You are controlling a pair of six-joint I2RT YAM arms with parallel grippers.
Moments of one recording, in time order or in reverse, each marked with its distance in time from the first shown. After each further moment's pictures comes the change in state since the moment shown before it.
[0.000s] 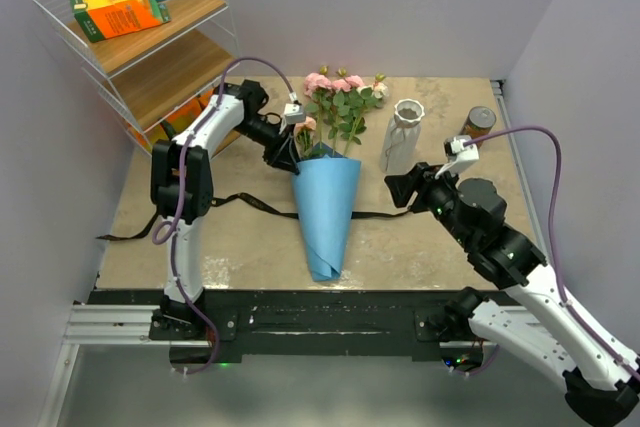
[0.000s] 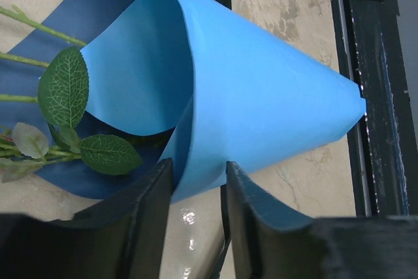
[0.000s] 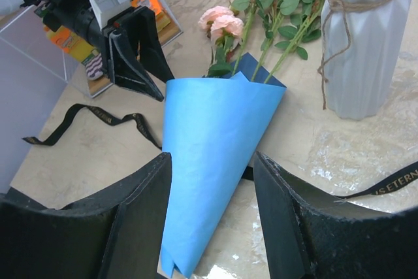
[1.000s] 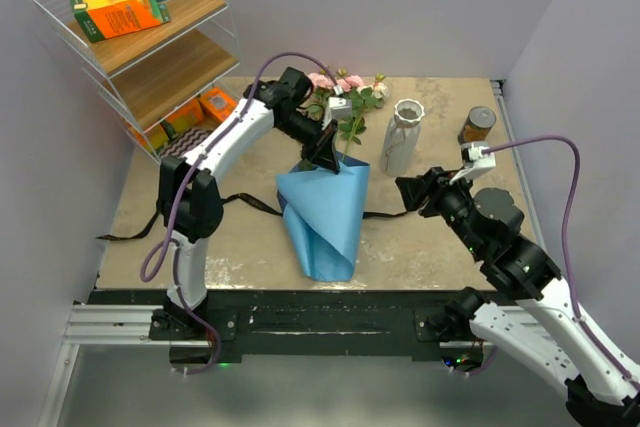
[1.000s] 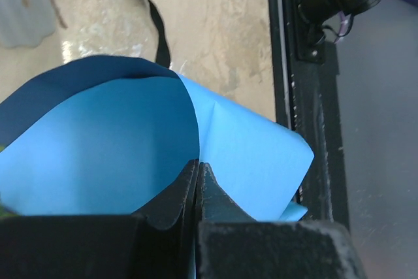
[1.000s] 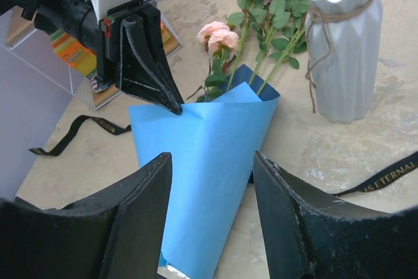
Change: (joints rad) left arm -0.233 -0.125 0.067 0.147 -0.041 -0.454; right arm 0.000 -0.084 0.008 -0.046 0.029 0.003
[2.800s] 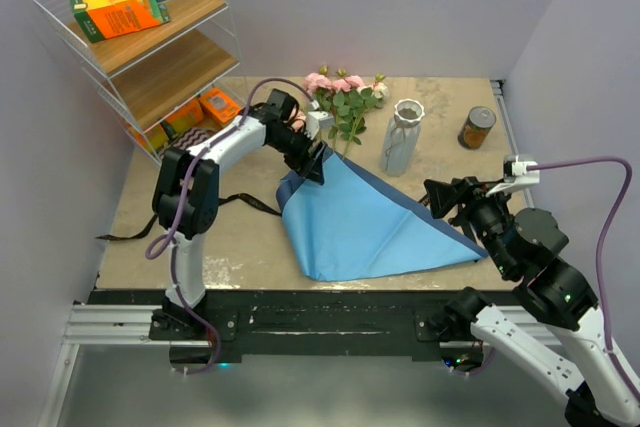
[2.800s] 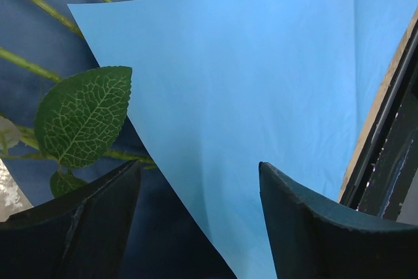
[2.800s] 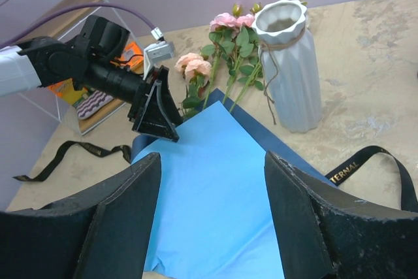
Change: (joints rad) left arm 0.066 -0.003 -0.330 0.405 -0.316 -0.367; right arm 0.000 -0.133 0.109 -0.179 0.123 -0.048
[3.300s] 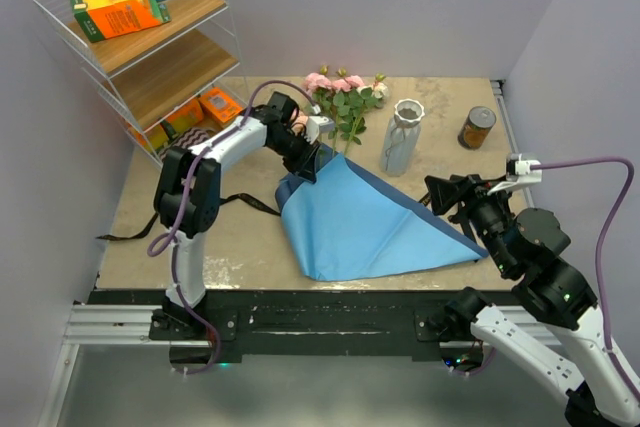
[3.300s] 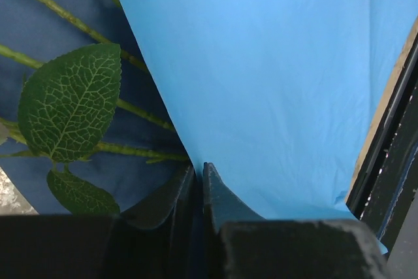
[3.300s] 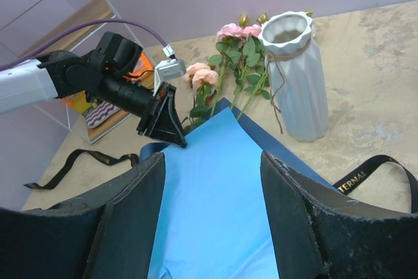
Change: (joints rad) left arm 0.000 0.019 0.000 -0.038 -0.003 0.073; right arm 0.000 0.002 -0.002 0.039 -0.001 0.007
